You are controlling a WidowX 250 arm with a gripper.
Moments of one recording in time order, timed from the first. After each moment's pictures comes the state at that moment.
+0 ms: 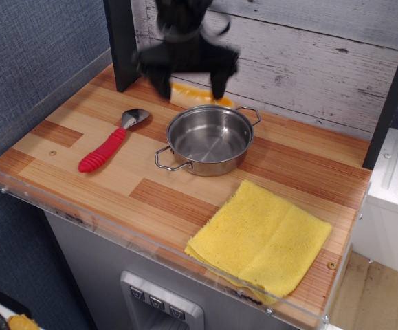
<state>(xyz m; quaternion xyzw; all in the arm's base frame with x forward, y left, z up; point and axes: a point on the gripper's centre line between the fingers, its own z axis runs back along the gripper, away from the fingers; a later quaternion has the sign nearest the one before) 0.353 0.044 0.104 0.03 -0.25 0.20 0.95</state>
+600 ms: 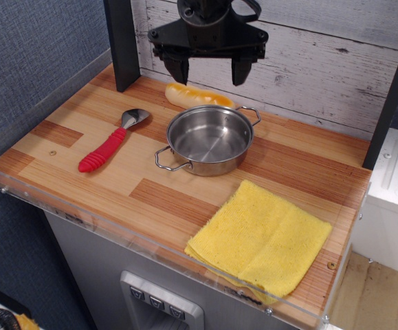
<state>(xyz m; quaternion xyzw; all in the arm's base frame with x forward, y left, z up) 0.342 0.019 0.124 0.04 -0.29 0.19 0.94</state>
